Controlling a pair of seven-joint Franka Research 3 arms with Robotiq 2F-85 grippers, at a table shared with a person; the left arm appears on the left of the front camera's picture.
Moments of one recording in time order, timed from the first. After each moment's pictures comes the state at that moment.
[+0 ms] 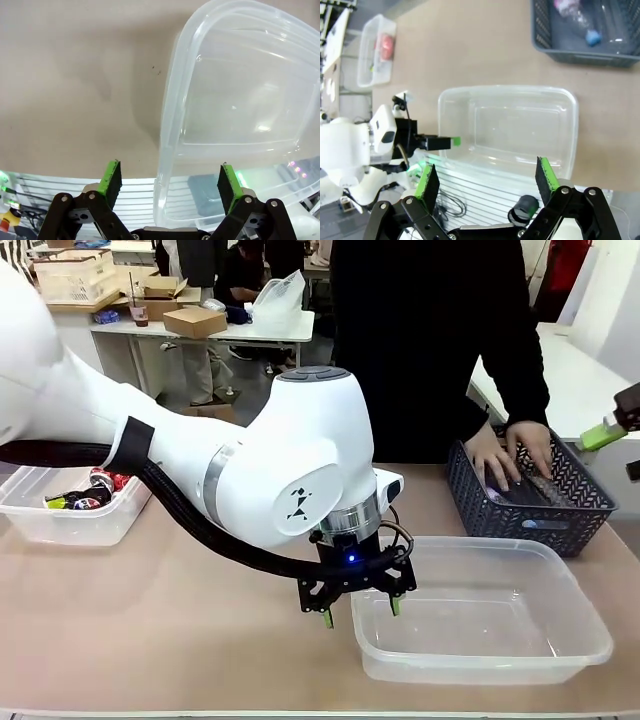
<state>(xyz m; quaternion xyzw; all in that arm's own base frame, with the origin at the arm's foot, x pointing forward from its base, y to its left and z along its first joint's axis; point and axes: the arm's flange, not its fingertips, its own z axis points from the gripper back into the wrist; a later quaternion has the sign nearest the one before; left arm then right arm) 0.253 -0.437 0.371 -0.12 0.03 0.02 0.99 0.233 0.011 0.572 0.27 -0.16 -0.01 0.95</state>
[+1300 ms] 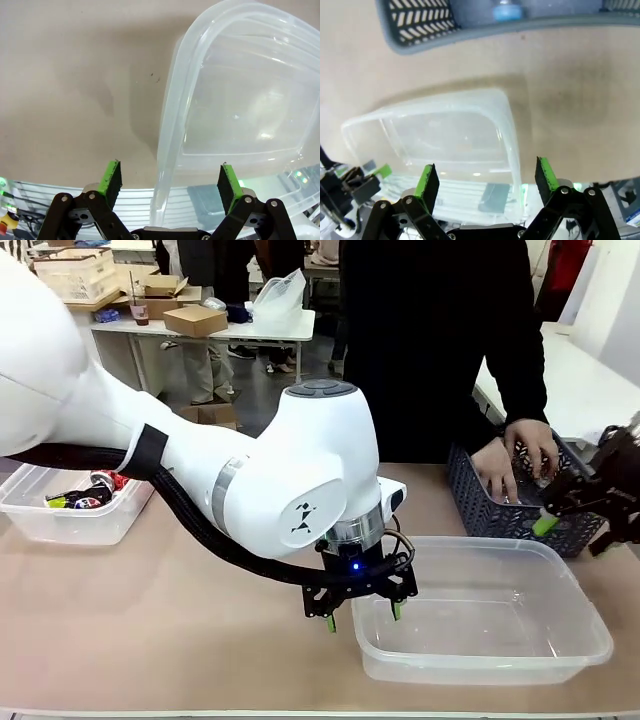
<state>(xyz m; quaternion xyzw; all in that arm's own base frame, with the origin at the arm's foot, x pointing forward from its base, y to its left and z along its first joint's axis) 0.254 -0.442 0.356 -0.11 0.02 0.03 0.99 0.334 -0.003 0.418 0.16 0.04 -0.10 0.98</state>
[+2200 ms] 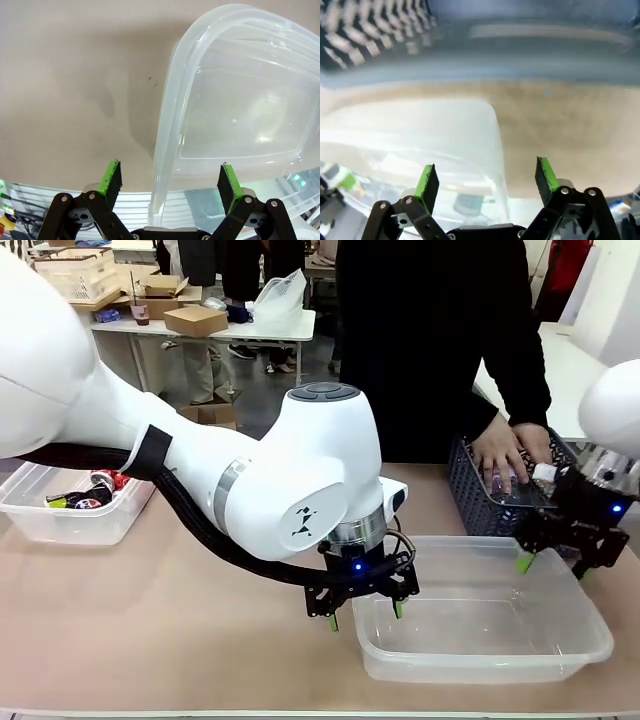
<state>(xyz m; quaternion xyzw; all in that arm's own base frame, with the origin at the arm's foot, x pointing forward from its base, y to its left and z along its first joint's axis) 0.256 -0.444 0.355 -0.12 0.02 0.03 0.99 0.348 0.018 0.355 0.10 0.11 -0.03 0.99</state>
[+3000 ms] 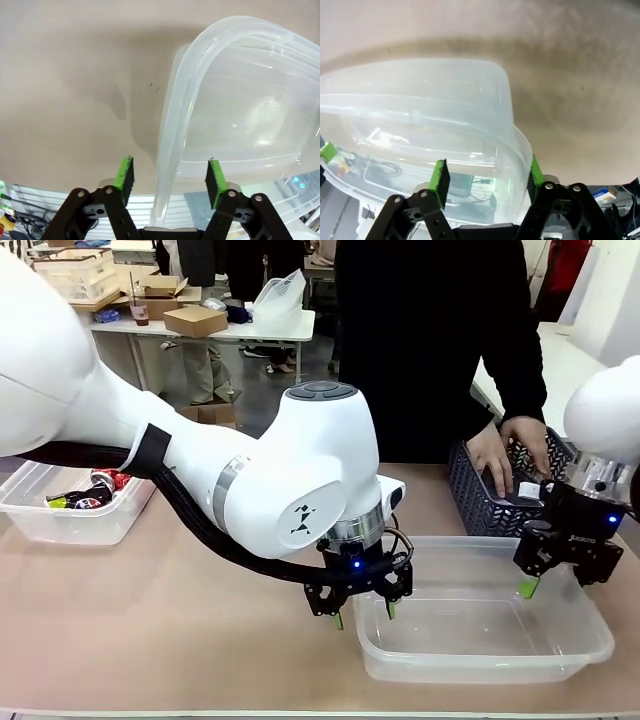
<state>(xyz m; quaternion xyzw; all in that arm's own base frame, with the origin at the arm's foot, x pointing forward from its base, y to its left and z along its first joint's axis) 0.259 -0.443 0.355 -0.12 0.01 0.04 0.99 0.335 0.031 0.353 0.10 0.15 0.00 0.98</state>
